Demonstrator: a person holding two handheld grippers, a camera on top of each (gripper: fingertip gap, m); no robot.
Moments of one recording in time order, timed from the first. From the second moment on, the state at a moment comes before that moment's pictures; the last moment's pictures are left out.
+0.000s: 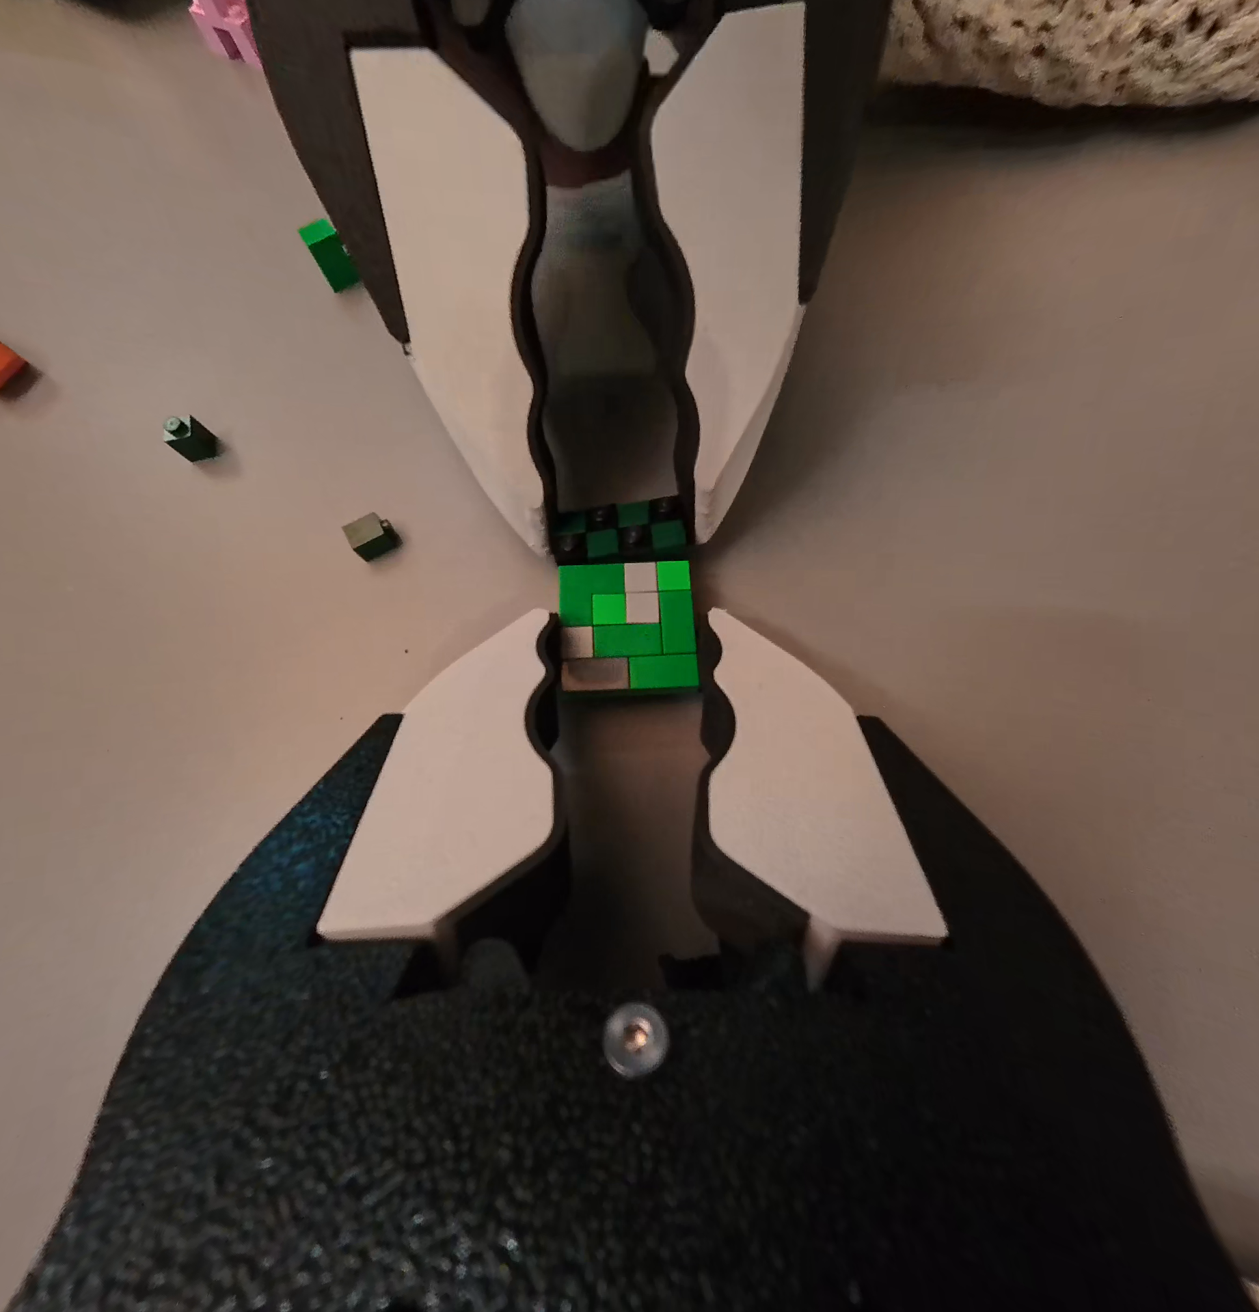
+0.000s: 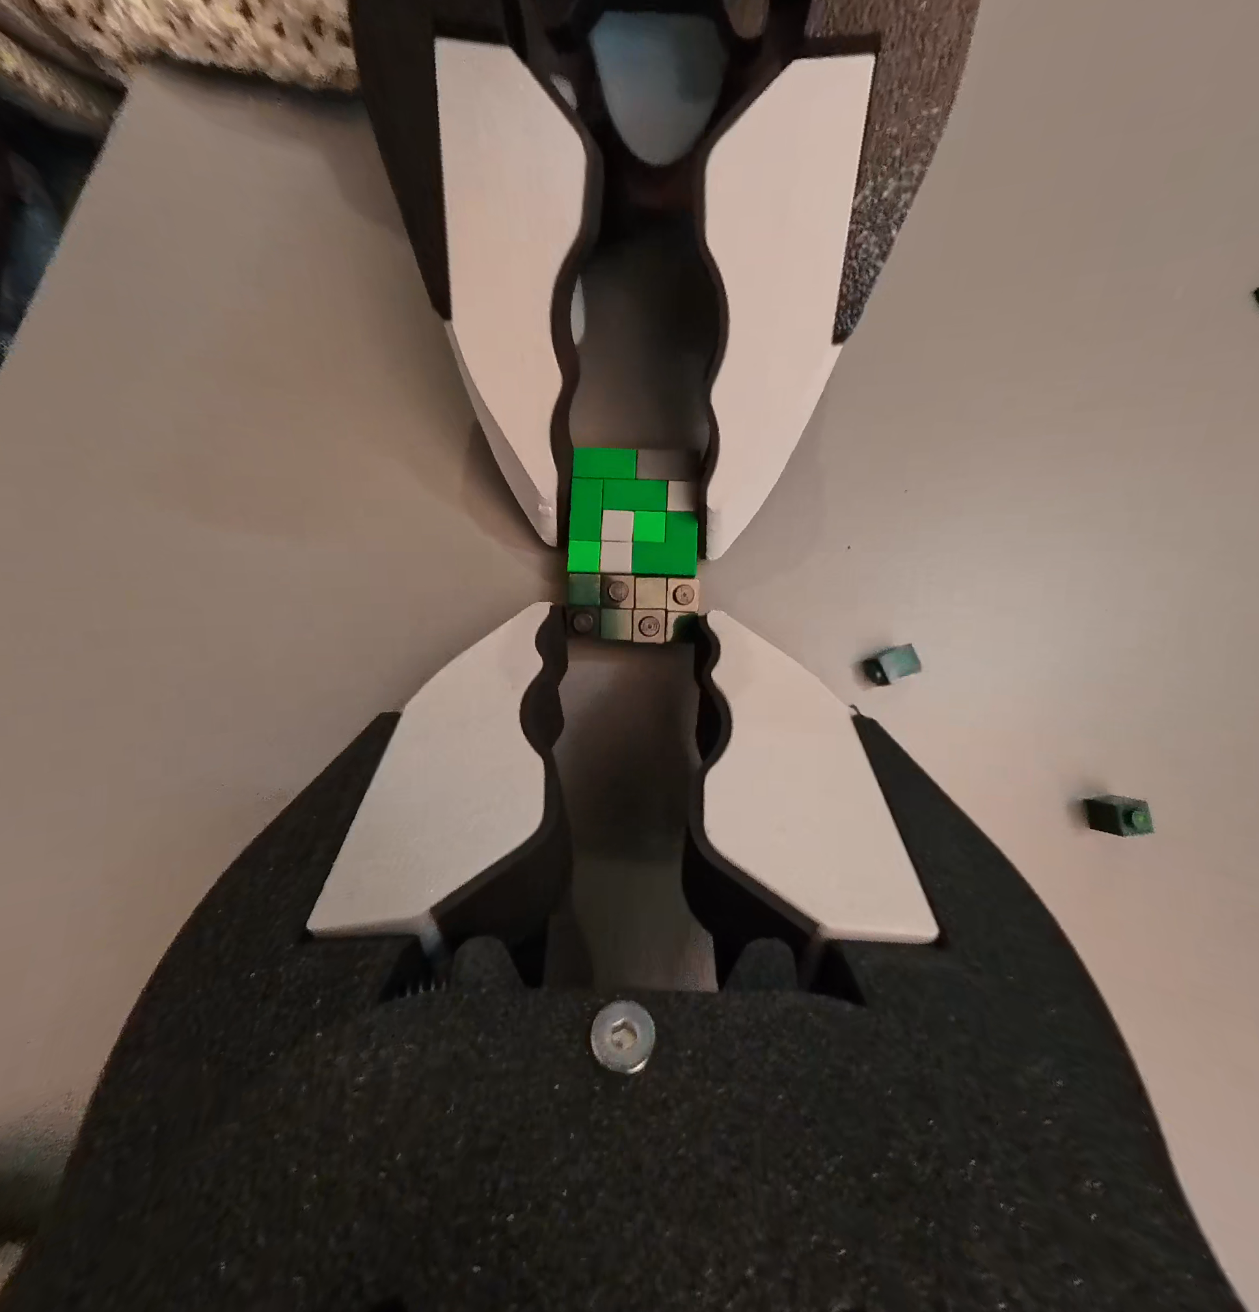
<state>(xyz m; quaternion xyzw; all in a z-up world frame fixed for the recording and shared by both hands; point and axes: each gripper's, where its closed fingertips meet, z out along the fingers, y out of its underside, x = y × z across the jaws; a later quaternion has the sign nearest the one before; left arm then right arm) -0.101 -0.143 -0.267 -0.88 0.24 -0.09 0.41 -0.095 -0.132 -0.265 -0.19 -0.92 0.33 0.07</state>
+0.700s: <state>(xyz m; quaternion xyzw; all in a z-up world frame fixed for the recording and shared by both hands) -0.099 -0.143 -0.266 -0.87 0.24 -0.08 0.41 -0.097 -0.132 -0.269 -0.18 -0.95 0.25 0.11</state>
